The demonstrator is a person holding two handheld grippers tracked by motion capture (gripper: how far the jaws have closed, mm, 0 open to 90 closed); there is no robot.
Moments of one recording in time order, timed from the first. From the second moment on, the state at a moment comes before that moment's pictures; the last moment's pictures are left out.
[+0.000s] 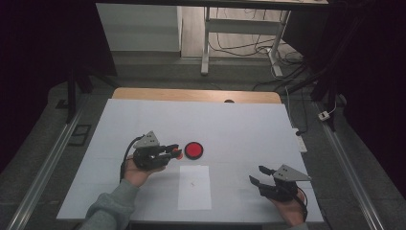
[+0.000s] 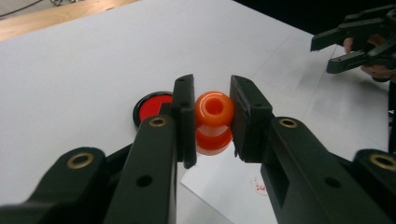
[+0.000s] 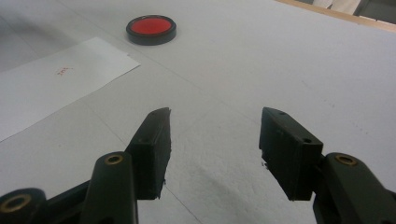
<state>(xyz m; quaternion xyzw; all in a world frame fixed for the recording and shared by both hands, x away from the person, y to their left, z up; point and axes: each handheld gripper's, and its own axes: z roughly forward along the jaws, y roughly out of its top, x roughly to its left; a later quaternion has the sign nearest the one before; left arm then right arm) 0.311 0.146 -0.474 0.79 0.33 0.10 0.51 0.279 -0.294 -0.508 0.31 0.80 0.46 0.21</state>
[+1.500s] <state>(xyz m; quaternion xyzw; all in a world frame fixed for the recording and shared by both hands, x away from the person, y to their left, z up) 0.343 0.129 -0.529 0.84 0.37 0.12 0.38 0.280 -0.293 -0.509 0.31 0.81 0.46 0.21</state>
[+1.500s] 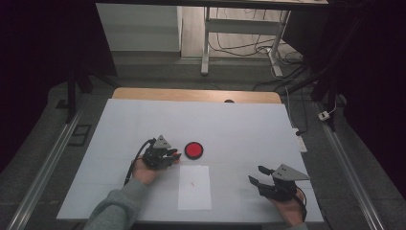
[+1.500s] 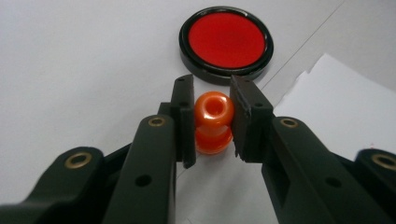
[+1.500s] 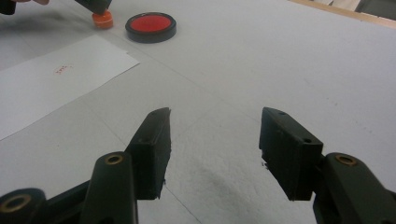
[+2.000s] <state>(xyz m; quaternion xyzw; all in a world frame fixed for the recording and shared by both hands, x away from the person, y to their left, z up) 0.340 0.129 -0.532 0.84 0.36 0.12 0.39 0.280 -0.293 -0.508 0.31 0.80 0.46 0.21</state>
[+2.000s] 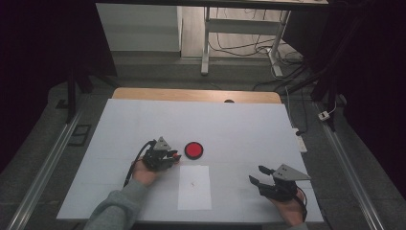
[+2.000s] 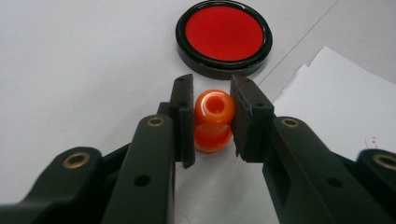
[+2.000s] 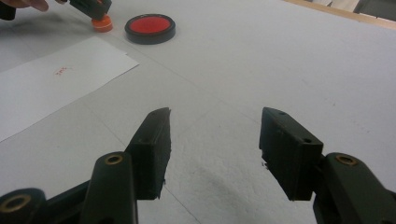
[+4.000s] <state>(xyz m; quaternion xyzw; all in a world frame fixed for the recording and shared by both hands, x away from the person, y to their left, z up) 0.237 0.221 -0.513 0.81 0.38 0.13 0.44 0.288 -0.305 -0.512 0.29 0.82 0.45 0.21</state>
